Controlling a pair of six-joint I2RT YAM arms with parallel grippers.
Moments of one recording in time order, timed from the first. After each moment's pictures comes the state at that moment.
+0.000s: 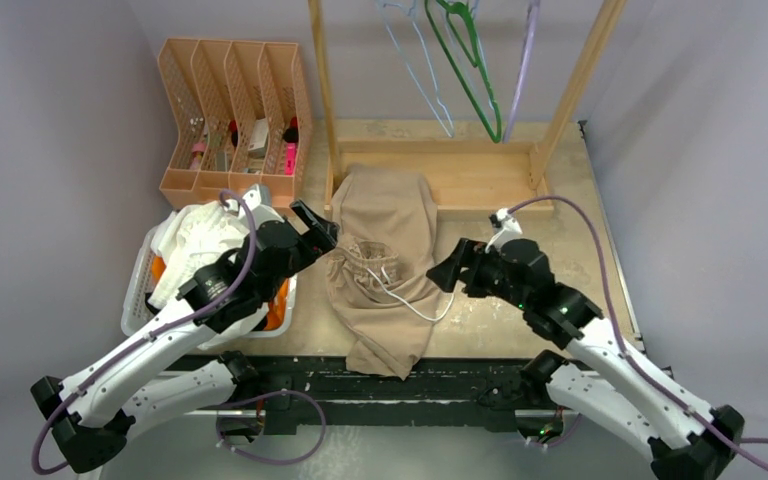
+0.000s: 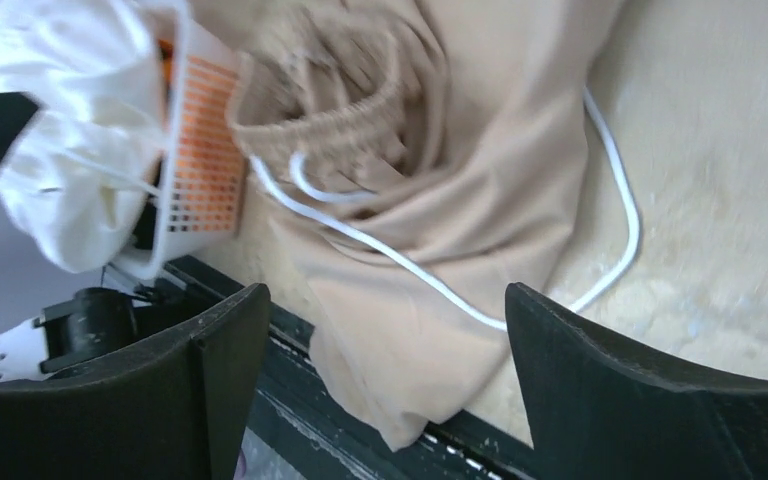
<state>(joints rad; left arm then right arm) -0.81 0.86 0.94 -0.59 -0.54 -1.05 0.66 0.70 0.69 -0.44 -0.02 0.71</state>
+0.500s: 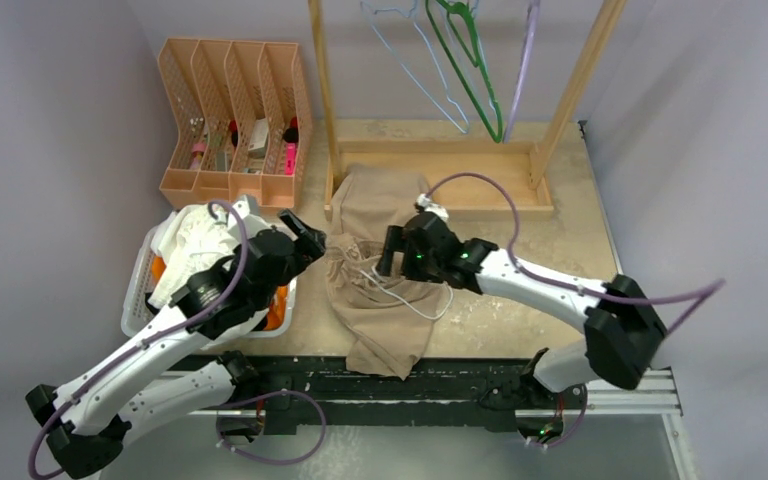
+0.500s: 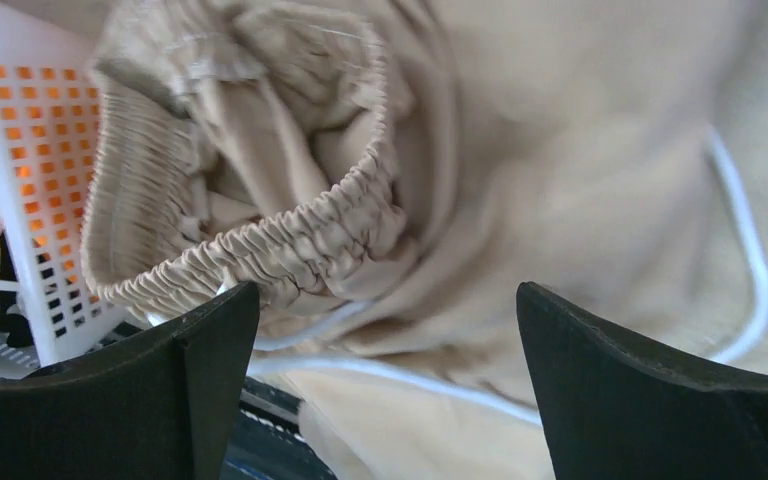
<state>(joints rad) -0.81 0.83 0.91 -0.69 -0.58 -1.13 0.81 1.38 0.89 -0.37 0.13 0.88</state>
